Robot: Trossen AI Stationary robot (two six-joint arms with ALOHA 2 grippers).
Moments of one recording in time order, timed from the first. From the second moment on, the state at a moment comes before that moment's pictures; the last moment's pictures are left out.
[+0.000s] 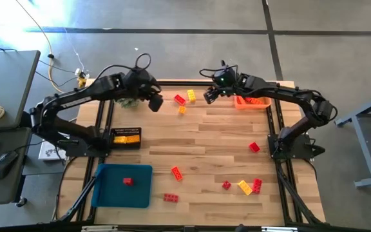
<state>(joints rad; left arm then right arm) 0.55 1.26 1.22 -0.78 -0.14 -0.29 -0.49 1.52 1.21 -0.45 0.15 0.31</state>
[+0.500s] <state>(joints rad) 0.55 1.21 1.22 -1.05 -0.23 -0.30 -0.40 1.54 1.21 0.06 0.09 0.18</state>
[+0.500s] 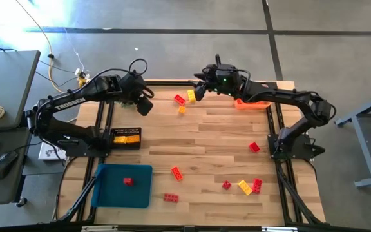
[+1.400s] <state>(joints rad) 0.55 1.21 1.22 -1.05 -0.23 -0.28 -0.39 1.81 1.21 0.14 -0.04 0.16</state>
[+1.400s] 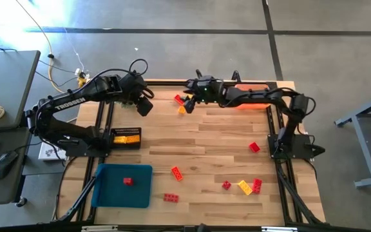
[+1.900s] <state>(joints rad) 0.55 1.21 1.22 -1.05 -0.23 -0.28 -0.41 2.01 1.57 -0.31 -0.08 0.10</state>
